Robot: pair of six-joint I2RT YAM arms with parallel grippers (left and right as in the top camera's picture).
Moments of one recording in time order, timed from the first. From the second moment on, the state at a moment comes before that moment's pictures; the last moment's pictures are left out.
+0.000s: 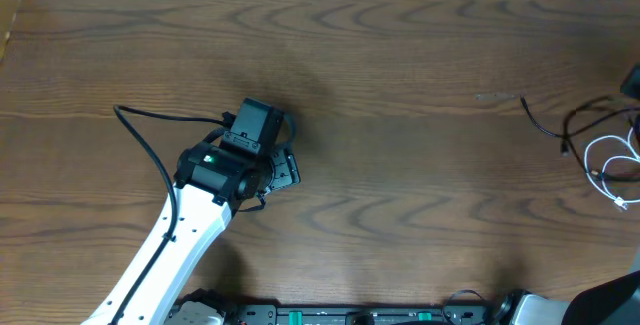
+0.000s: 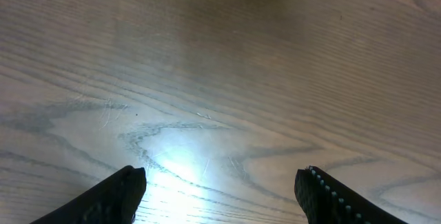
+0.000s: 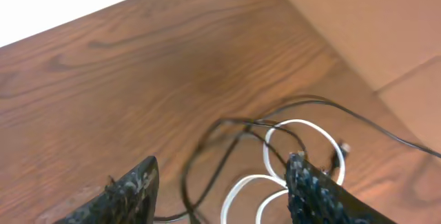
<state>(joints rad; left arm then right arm) -0.41 1.25 1.03 -1.02 -0.04 -0.67 -0.48 1.47 1.31 -0.51 0.08 0.03</state>
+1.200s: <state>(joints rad) -0.29 1.37 1.03 -1.15 -0.12 -0.44 -0.01 1.64 1.32 -1.13 -0.14 0.04</state>
